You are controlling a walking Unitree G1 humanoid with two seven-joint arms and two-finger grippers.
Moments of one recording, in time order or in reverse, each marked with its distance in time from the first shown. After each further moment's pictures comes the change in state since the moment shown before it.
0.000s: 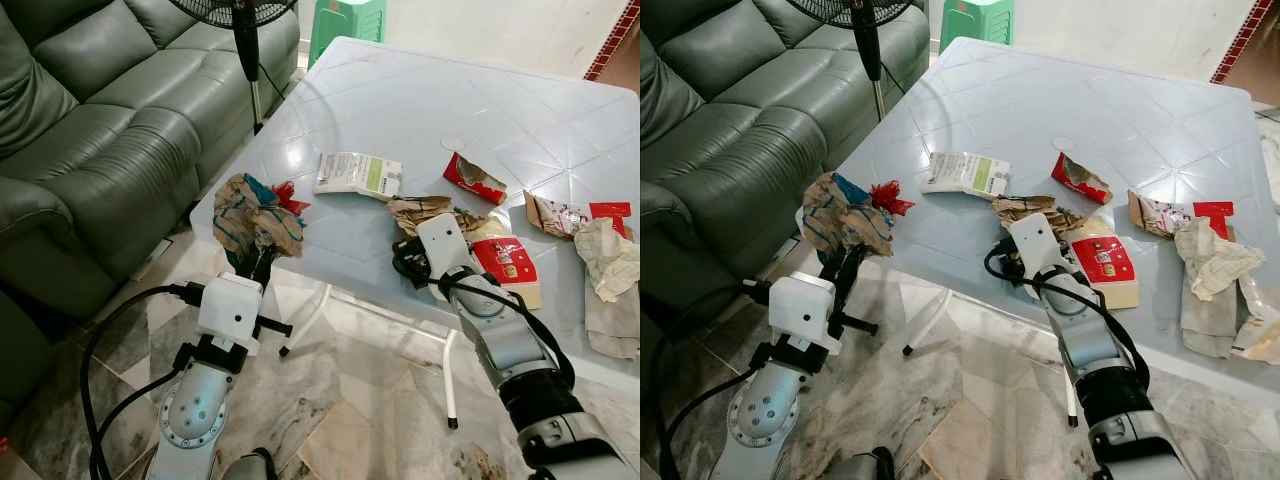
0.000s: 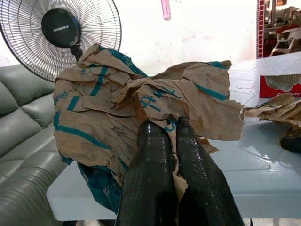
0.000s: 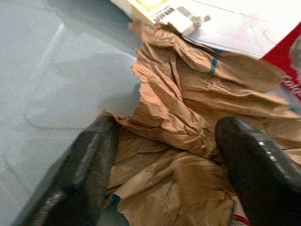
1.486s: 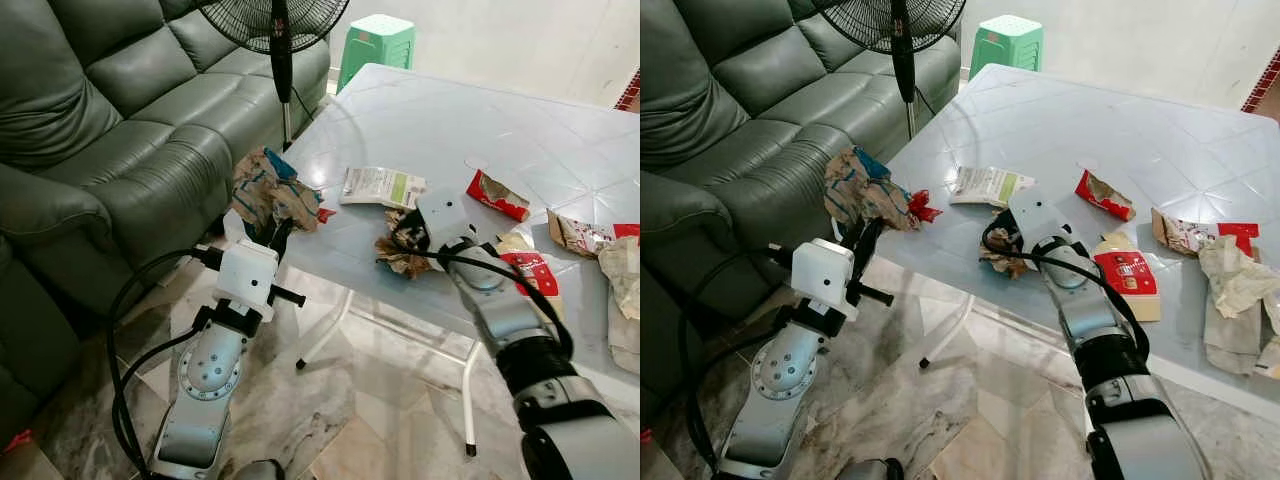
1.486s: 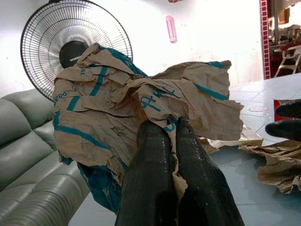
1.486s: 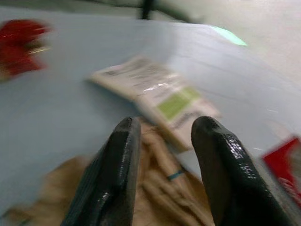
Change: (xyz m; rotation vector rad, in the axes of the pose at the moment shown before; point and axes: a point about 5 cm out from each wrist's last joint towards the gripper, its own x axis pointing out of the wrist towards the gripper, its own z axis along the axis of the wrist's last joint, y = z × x) left arm 0.034 0.001 -0.001 -0.002 -0.052 -0.046; right arm 0.012 -0.015 0.030 -0.090 -0.111 0.039
